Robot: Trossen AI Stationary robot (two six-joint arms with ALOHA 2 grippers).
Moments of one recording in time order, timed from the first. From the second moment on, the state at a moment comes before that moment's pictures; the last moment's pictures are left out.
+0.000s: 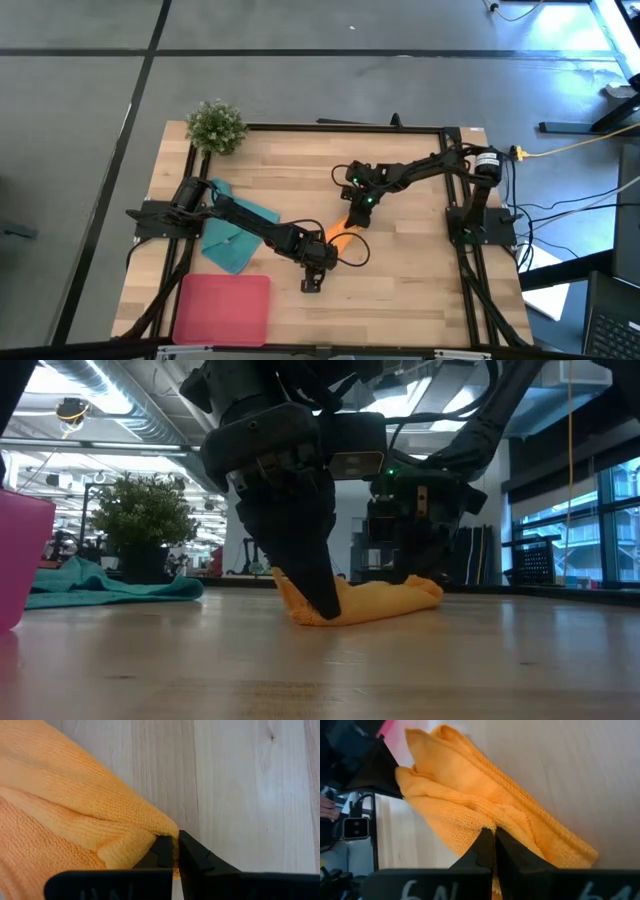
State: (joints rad) left arm -0.31 2.09 1.34 -0.41 0.03 -0.30; right arm -0.31 1.88 0.86 -0.06 -0.70 0.29
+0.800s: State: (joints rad) left arm -0.24 2.02 1.45 -0.61 0.09 -0.51; right arm -0.31 1.90 0.86 -0.05 -0.67 0.24
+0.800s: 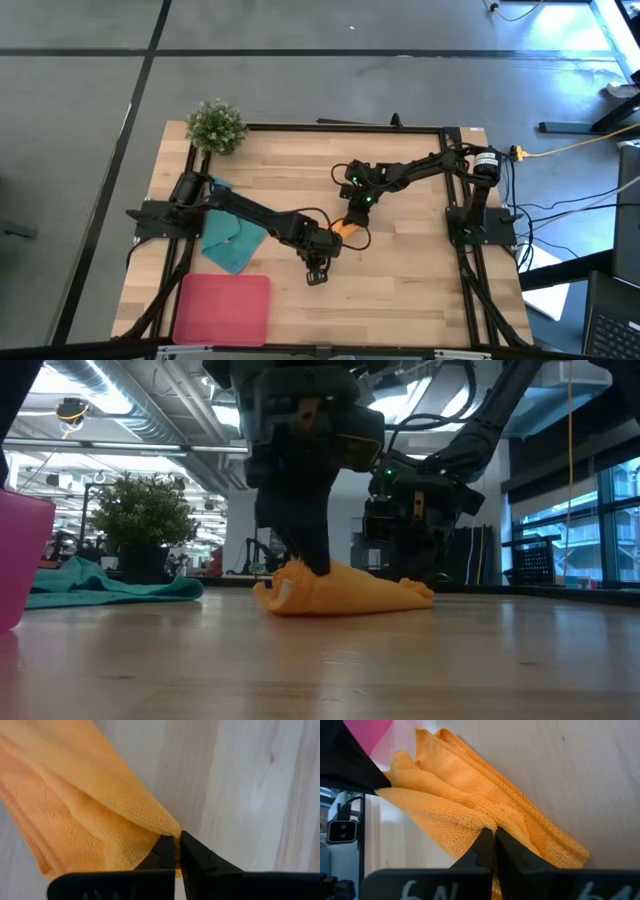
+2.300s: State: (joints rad) left arm -0.13 1.94 1.34 -0.82 -0.12 -0.81; right arm -0.29 1.90 0.85 -0.06 -0.64 0.23
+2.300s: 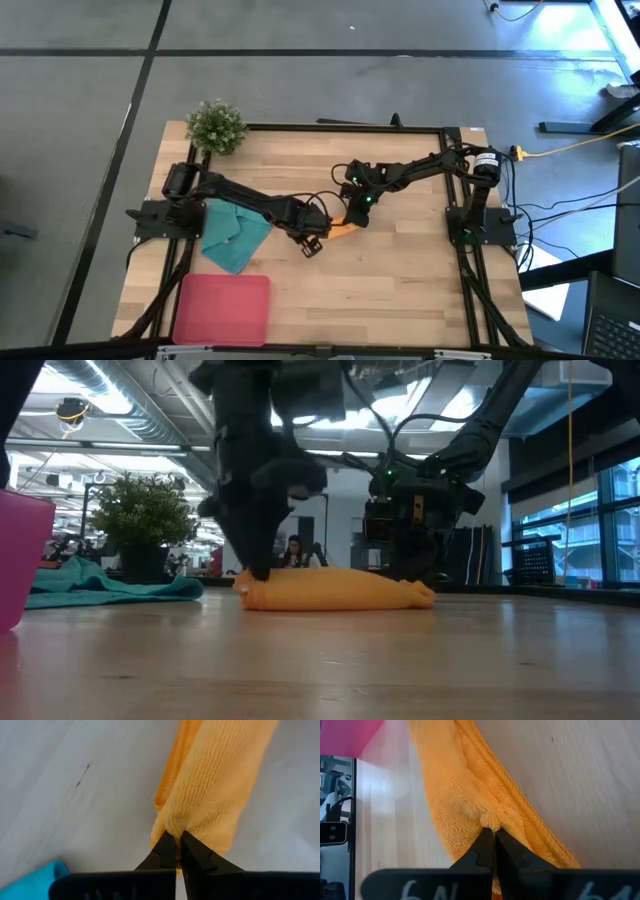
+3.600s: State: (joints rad) left arm -0.13 1.94 1.23 -0.69 -0.11 -0.78; right arm -0.35 1.77 0.85 0.00 -0.62 0.20
